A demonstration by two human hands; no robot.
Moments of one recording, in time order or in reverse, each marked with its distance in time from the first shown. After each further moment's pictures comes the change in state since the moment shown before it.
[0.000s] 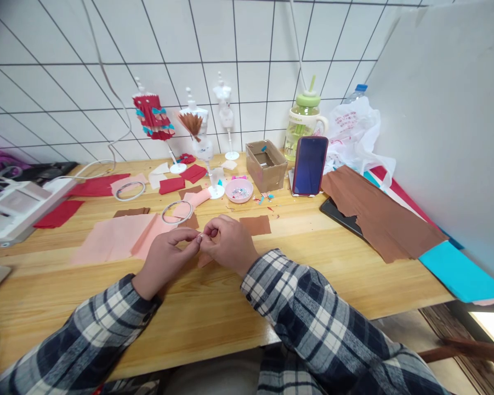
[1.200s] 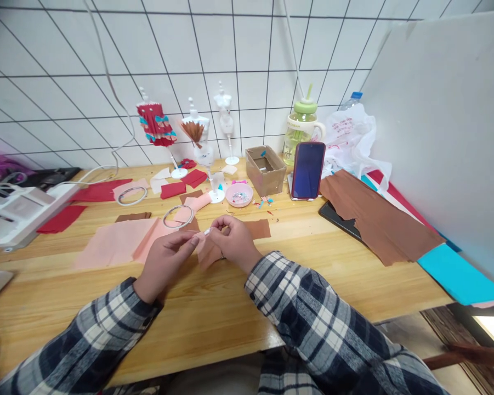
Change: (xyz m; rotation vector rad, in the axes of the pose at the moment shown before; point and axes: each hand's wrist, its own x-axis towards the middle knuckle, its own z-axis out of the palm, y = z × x) left_hand -0.002 -0.004 -0.002 -0.218 0.008 -0.079; right_hand 0.007 0.003 -0.002 0.461 0.001 0.382
